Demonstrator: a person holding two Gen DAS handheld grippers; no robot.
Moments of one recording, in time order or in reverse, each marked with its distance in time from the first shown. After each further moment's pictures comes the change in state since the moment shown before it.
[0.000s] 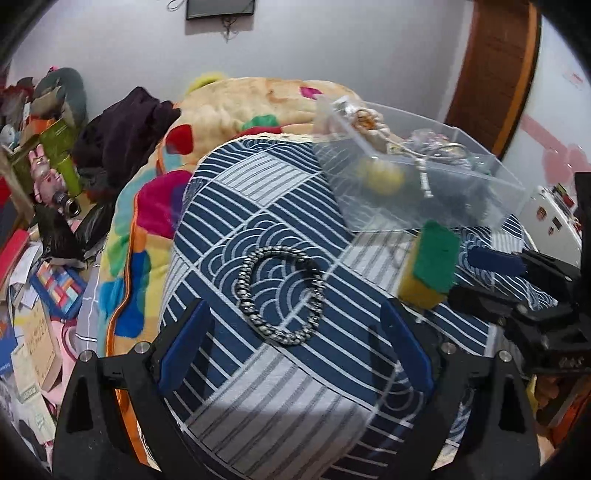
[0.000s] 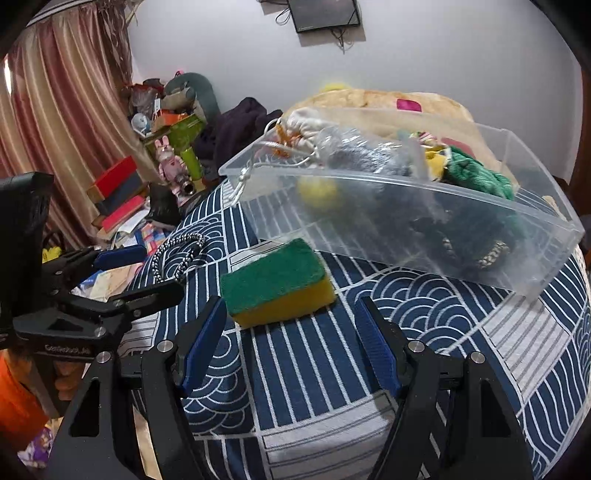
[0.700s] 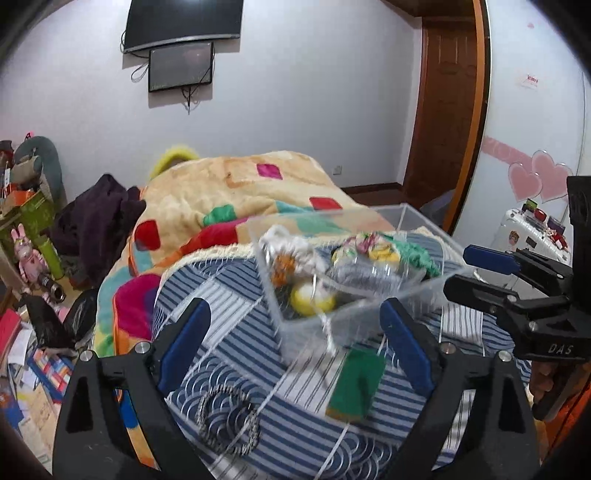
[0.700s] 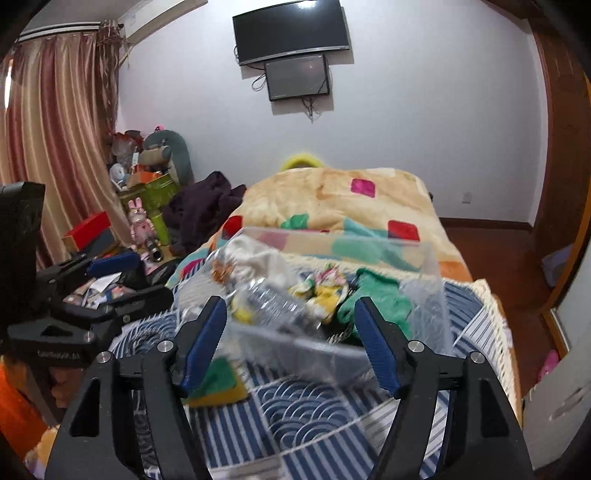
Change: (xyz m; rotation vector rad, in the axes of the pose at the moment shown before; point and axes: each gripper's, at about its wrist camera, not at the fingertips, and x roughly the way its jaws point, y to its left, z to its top) left arm -0.039 -0.048 0.069 0.133 -0.224 -0.084; right arm -0.078 -0.033 0.042 -0.022 -0.243 -0.139
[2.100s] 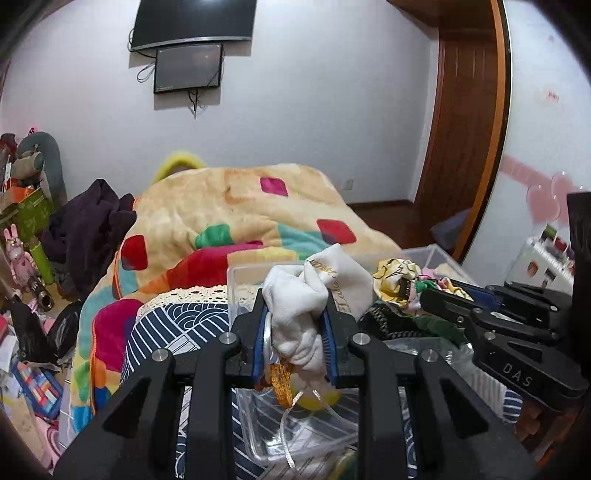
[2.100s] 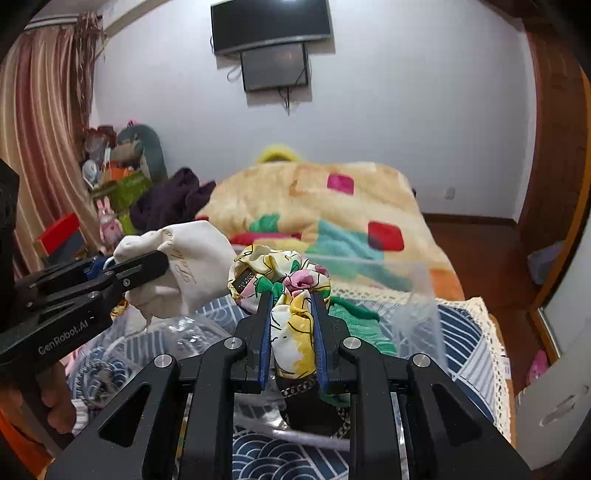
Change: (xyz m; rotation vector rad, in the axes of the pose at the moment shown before) left arm 0.081 -0.011 0.049 -0.041 -0.048 0.034; right arm 0.051 -0.021 0.022 0.010 0.038 -0.098
